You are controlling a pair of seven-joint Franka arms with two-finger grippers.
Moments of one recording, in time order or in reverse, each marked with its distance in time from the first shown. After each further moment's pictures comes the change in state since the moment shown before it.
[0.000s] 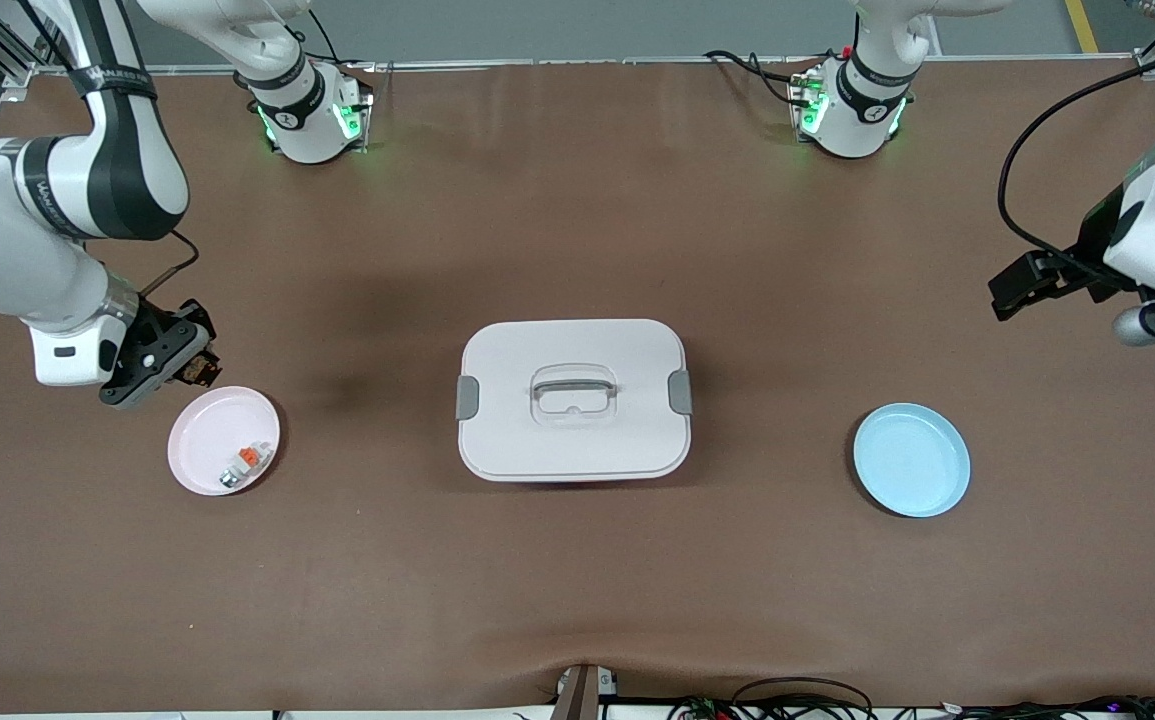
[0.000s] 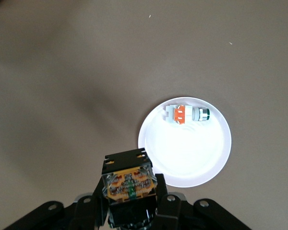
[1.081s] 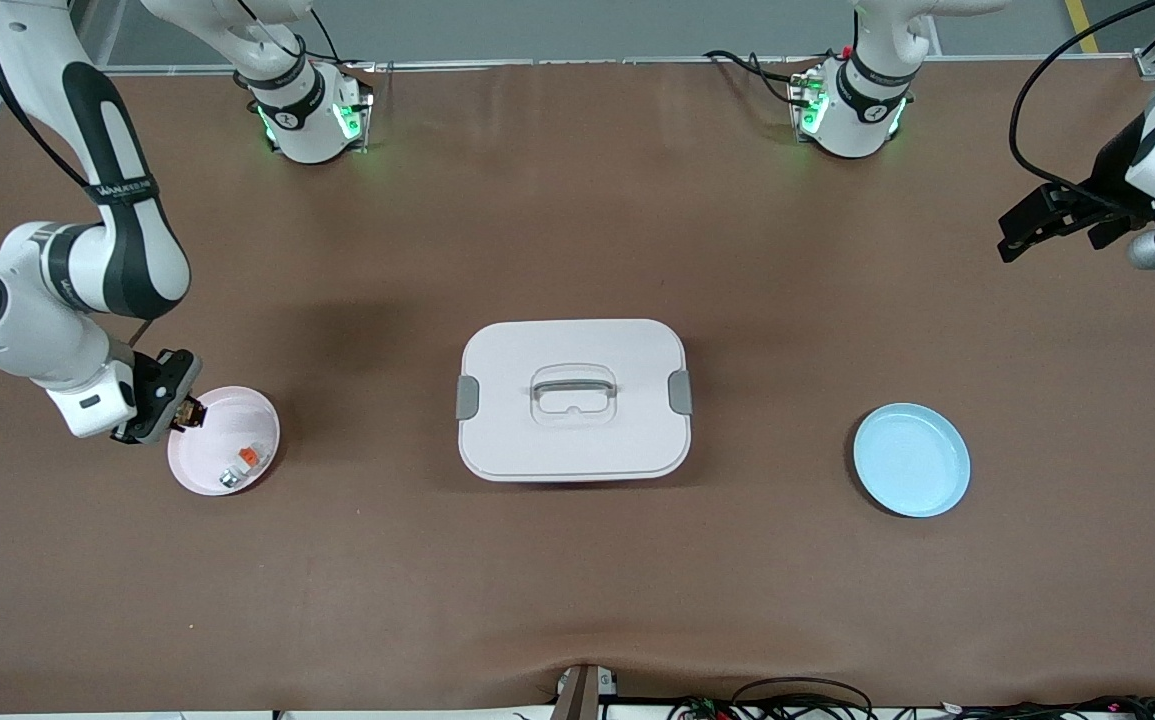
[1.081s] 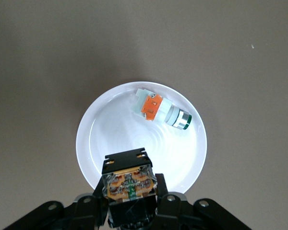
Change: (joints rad) left arm 0.003 -0.155 0.035 -0.178 -0.055 0.006 0.046; right arm -0.099 0.237 0.000 0.008 -0.001 0.275 -0.508
